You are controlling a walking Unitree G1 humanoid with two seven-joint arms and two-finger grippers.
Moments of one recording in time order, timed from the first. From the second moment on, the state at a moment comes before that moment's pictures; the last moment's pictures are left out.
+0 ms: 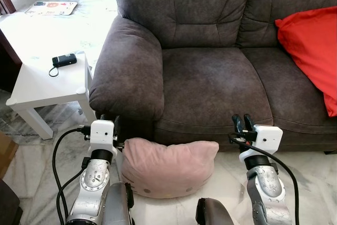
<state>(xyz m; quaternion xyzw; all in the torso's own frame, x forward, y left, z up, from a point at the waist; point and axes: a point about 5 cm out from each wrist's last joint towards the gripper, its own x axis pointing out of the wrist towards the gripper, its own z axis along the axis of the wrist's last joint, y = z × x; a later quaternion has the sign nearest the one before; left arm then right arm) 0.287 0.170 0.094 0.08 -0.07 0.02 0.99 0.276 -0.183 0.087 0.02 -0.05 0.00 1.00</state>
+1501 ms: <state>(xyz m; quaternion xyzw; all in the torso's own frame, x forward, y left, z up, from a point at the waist) 0.276 0.174 0.047 0.03 0.06 0.00 1.00 0.279 -0.182 0.089 0.02 -0.06 0.00 1.00</state>
